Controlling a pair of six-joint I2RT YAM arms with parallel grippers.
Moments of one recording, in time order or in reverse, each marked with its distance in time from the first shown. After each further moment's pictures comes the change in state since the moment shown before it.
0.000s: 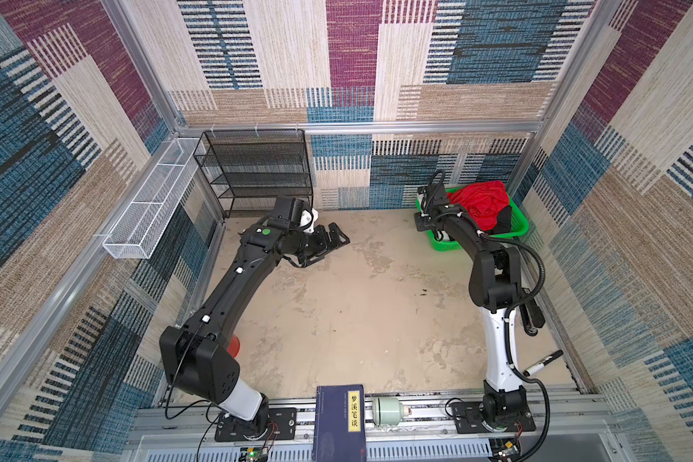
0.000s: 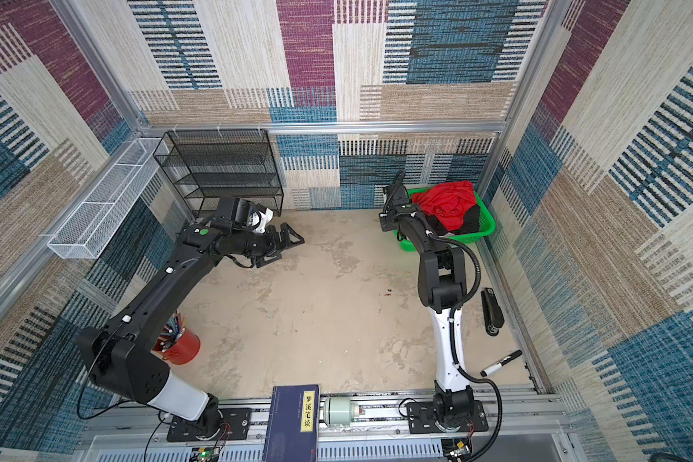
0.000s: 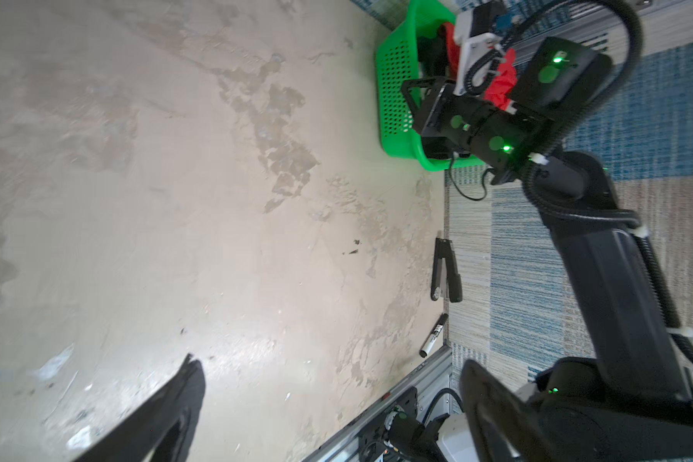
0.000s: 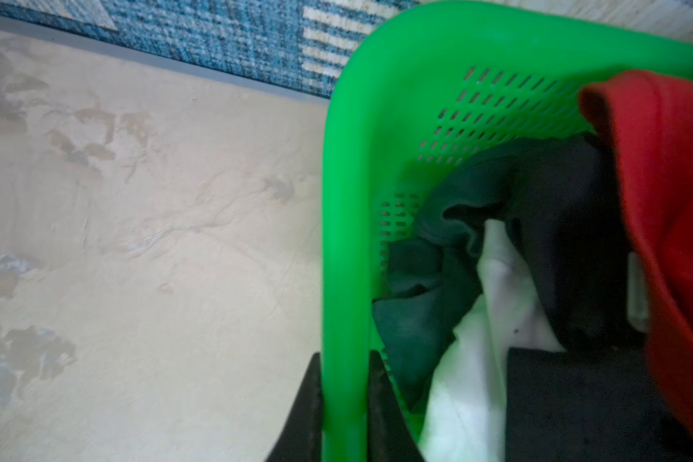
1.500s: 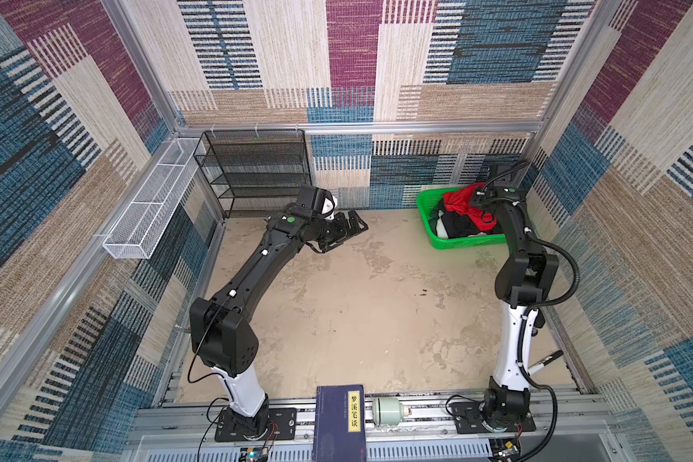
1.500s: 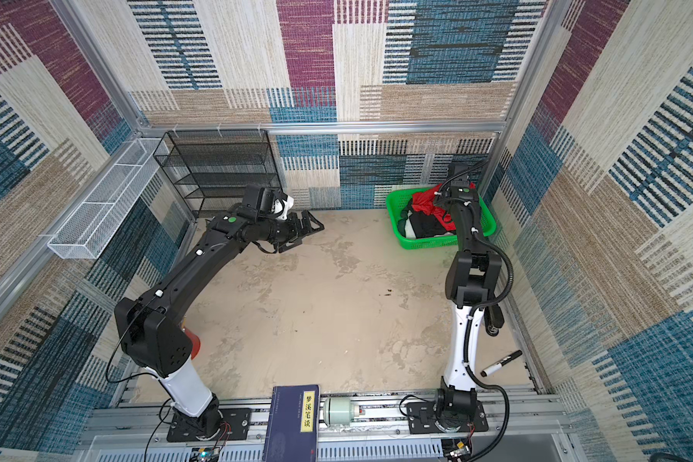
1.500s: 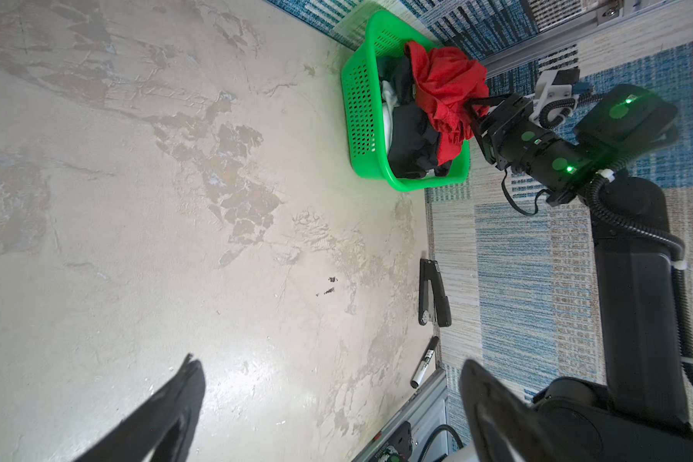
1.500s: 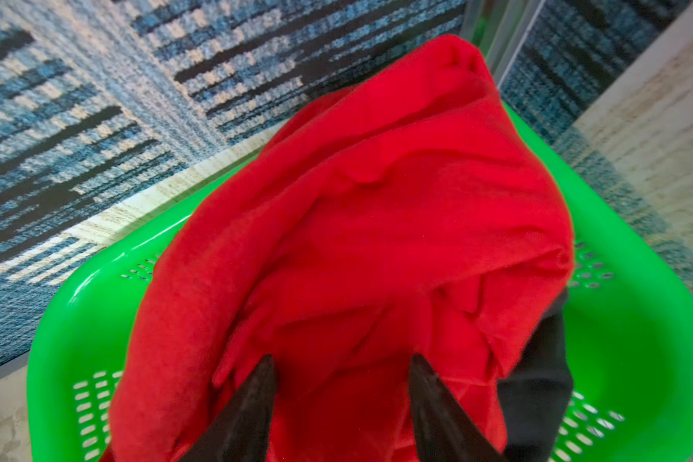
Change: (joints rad) left arm -0.065 0.159 0.140 0.055 -0.039 -0.029; right arm -0.301 0.021 0.243 -0.114 0.010 0.379
